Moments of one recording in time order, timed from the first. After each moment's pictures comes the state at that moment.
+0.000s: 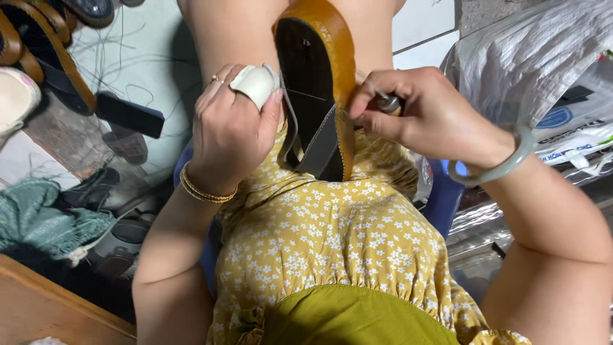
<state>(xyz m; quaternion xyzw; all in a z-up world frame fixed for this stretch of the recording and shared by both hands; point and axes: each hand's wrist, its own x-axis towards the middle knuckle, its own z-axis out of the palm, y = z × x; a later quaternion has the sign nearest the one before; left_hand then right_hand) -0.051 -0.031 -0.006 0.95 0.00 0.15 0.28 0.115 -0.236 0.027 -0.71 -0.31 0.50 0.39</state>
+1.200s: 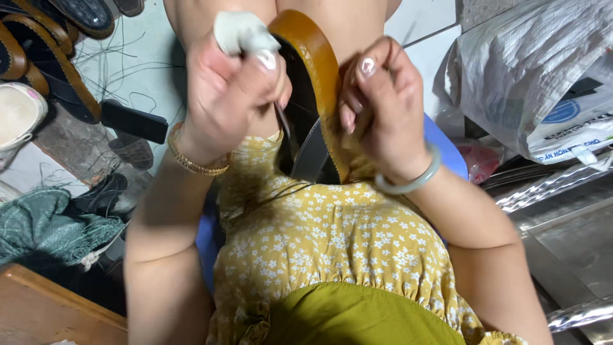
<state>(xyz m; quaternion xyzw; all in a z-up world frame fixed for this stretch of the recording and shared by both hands) -0.007 -0.023 -0.009 0.45 0.08 0.08 0.88 0.065 -0.192 0.004 -0.44 0.03 0.39 0.81</state>
